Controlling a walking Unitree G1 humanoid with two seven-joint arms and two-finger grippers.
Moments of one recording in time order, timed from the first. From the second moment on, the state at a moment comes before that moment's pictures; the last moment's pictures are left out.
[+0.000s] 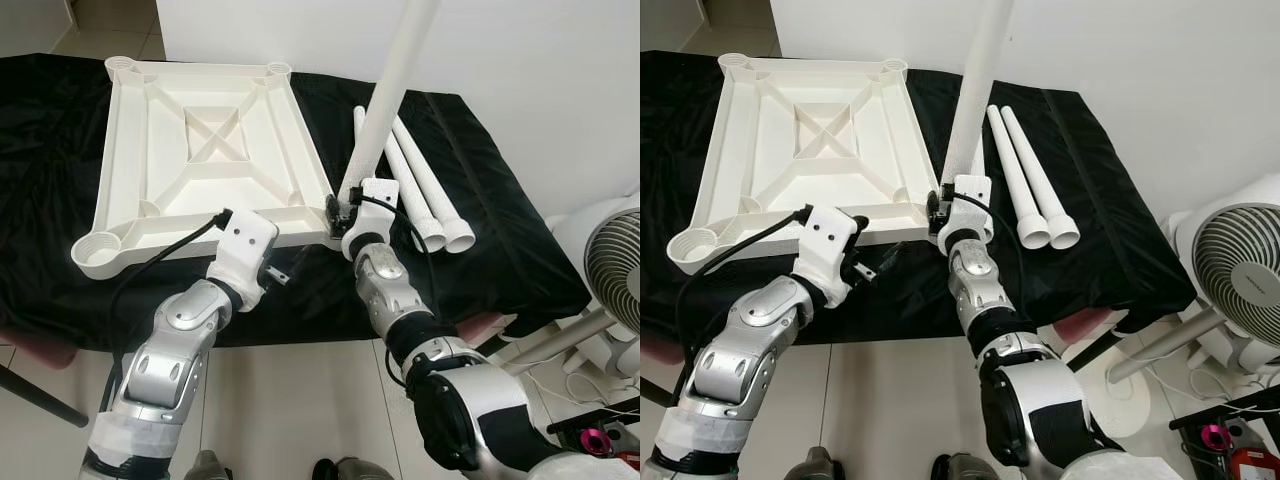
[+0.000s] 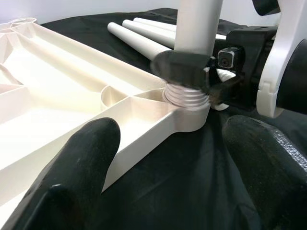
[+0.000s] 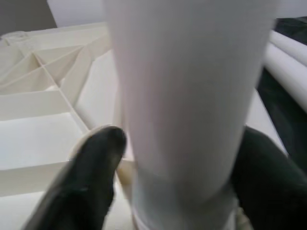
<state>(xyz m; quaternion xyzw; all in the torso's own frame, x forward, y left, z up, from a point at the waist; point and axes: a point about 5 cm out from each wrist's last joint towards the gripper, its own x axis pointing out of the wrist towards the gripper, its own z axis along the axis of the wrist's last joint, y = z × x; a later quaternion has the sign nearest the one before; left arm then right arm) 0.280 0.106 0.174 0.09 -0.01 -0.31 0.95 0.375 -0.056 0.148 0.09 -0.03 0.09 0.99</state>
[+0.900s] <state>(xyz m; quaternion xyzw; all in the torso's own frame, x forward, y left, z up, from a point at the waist) 0.274 0.083 0.170 0.08 -0.01 -0.34 0.94 0.383 -0.095 0.156 -0.04 -0.04 0.30 0.95</state>
